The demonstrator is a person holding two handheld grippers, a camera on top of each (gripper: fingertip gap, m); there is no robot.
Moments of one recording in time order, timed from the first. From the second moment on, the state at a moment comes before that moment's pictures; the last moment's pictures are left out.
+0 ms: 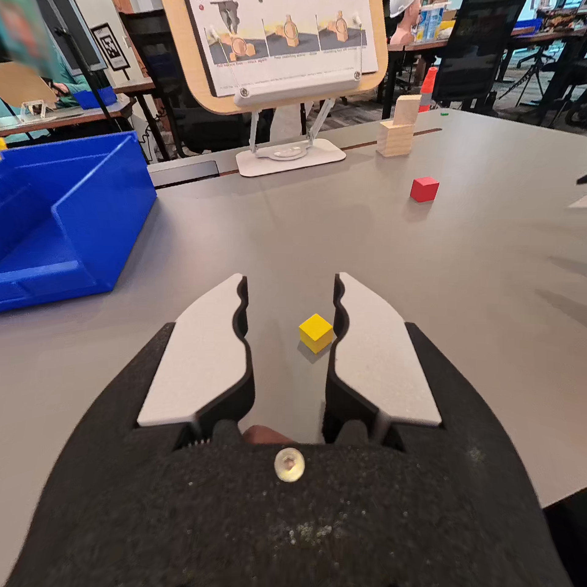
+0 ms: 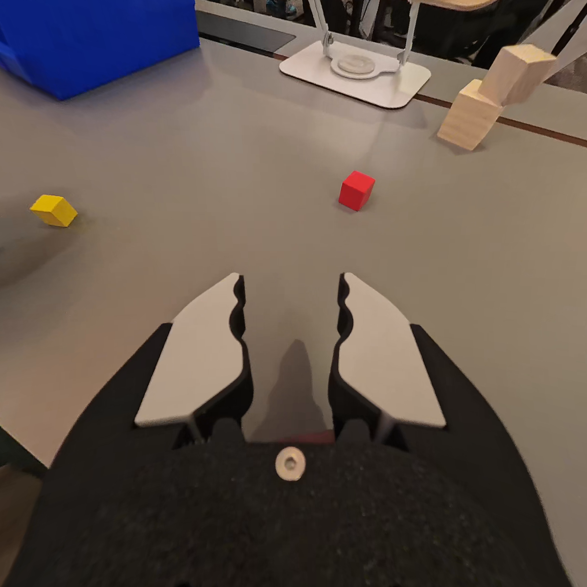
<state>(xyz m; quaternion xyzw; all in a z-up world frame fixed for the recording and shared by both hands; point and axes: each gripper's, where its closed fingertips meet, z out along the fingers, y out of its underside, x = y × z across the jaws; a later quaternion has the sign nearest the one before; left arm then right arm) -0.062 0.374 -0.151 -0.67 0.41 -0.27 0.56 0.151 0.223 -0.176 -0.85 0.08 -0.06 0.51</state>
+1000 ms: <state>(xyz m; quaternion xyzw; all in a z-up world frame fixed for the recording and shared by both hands) -0.060 0.370 -0.149 -0.66 0.40 -0.27 0.57 0.163 0.218 -0.189 -0.86 0.10 -0.07 0.50</state>
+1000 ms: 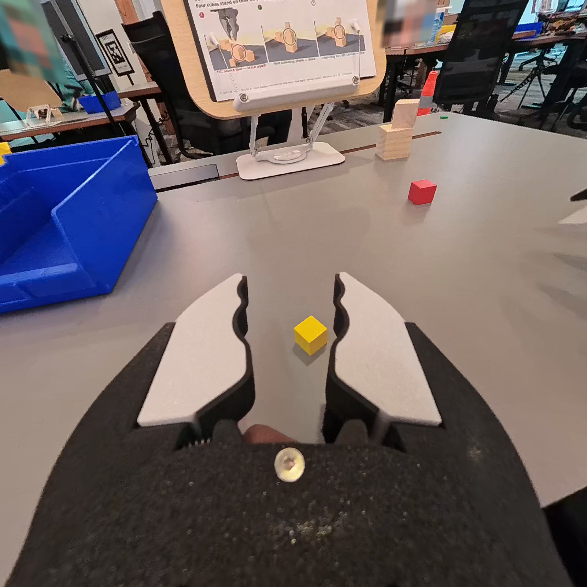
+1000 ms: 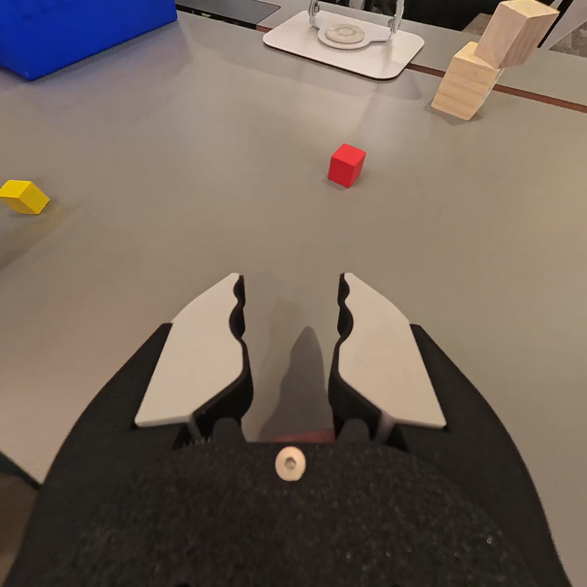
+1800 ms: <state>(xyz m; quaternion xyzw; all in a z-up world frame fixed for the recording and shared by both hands) -0.059 0.367 -0.152 -0.64 0.43 -0.26 0.57 0.459 0.445 -0.183 -0.83 0.22 -0.11 0.51</state>
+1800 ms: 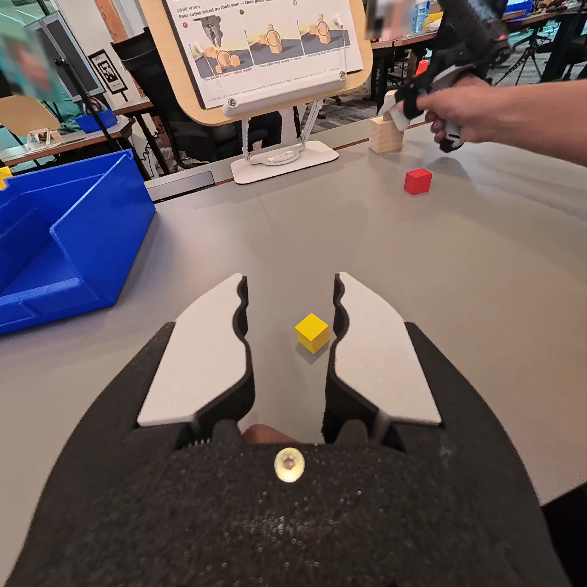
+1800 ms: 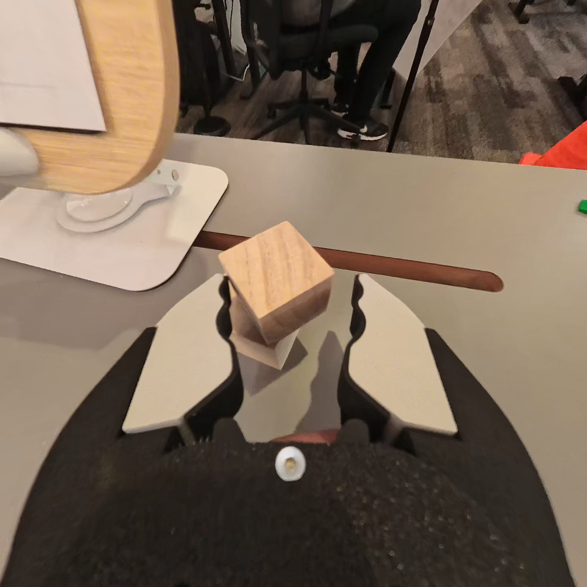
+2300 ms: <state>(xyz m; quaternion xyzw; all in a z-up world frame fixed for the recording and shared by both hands) -0.057 0.365 -0.152 -0.64 0.44 -0.26 0.57 0.330 0.370 -0.204 -0.89 0.06 0.03 0.45</state>
